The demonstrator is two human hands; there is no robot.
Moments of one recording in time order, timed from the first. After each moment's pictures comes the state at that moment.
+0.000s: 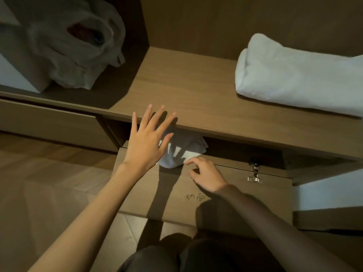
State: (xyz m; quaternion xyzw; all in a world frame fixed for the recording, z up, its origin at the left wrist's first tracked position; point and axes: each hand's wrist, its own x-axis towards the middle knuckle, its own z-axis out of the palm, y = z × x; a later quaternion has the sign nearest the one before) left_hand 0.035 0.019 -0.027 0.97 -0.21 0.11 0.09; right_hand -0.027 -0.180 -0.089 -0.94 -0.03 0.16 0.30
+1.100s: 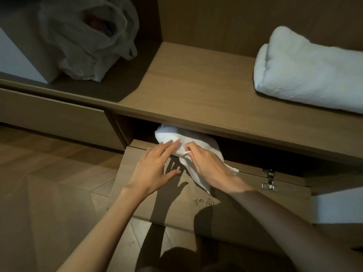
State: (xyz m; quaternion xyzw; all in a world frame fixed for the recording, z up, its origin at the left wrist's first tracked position) left_hand 0.000 0.044 -0.103 0.96 -0.21 -0.03 0.20; right_hand 0.001 -0.152 -0.074 -0.95 -0.21 0.08 0.23
